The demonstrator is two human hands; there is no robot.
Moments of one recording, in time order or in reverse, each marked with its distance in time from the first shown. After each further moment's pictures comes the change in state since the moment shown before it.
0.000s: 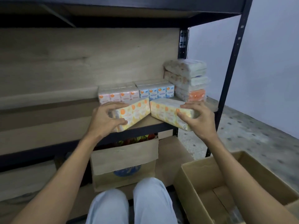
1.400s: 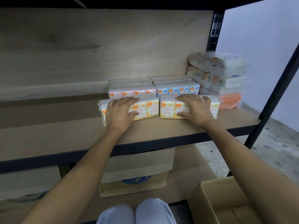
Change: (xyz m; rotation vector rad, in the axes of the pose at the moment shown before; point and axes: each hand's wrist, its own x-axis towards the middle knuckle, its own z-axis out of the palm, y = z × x) left_hand 0.103 -0.109 0.039 0.729 0.156 0.154; right_hand 0.112 0.077 0.124 -0.565 -0.437 -0.097
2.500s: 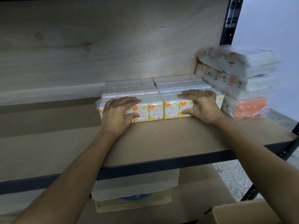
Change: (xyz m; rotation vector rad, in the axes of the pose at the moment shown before) left_hand 0.042 -0.021 0.042 -0.021 0.036 0.072; right_hand 0.073 0.054 0.041 0.184 0.026 -0.167
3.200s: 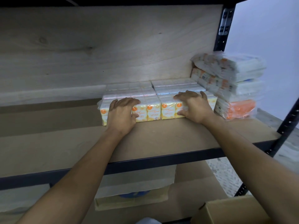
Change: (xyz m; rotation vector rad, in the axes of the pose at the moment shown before) left_hand 0.001 0.028 -0.010 0.093 -0.082 -0.069; right_hand 0.001 -0.030 -0.014 -0.206 -0.149 0.076
